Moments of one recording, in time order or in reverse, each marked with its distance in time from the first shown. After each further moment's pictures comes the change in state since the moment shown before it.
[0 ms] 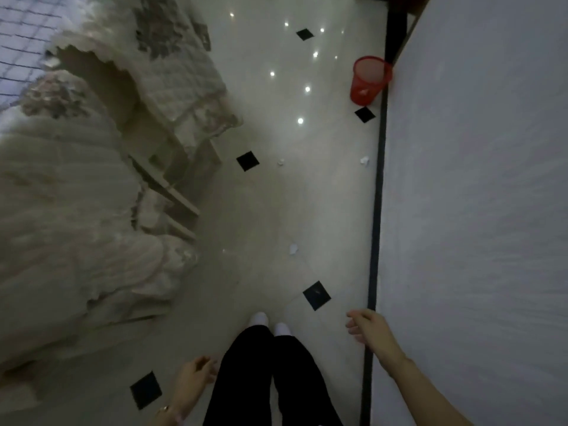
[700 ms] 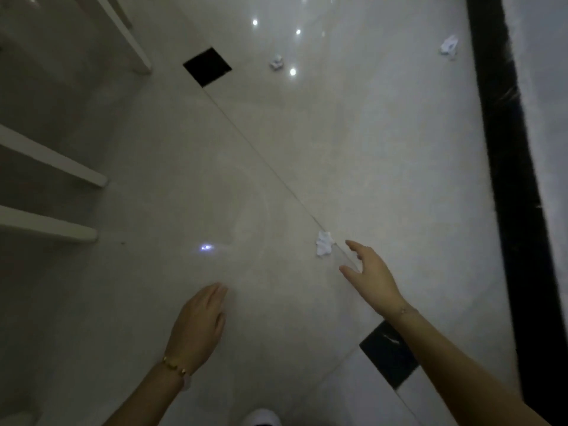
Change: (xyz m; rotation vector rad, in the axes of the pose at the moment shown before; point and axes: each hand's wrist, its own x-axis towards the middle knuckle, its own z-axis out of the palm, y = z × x) left_hand 0.641 -0.049 0.098 1.080 0.275 0.868; right_hand 0.571 0.129 0.200 -0.423 0.068 -0.390
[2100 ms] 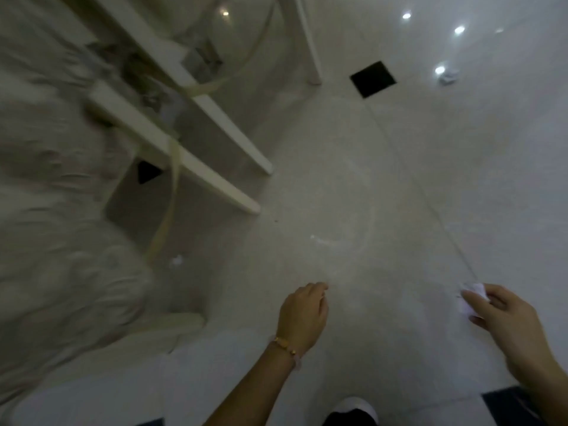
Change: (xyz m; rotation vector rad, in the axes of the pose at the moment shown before) left_hand -0.052 0.012 -0.073 -0.149 0.233 -0.270; right_hand -0.040 -0.082 0.000 0.570 -0.019 0.062
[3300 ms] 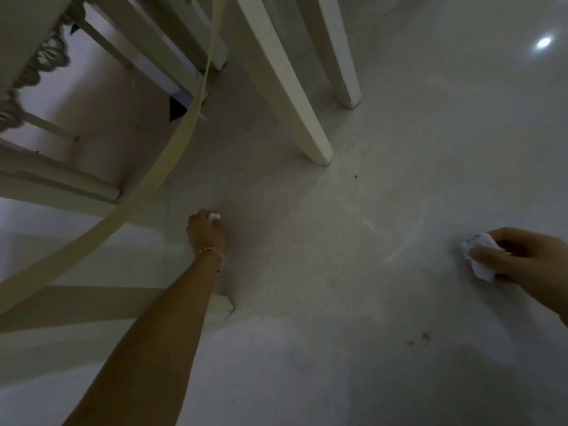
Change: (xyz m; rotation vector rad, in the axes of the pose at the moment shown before) left_hand 0.054 -0.366 -0.001 -0.123 0.594 -0.841; right_hand 0.086 0.046 0.185 -0.430 -0.461 -0.126
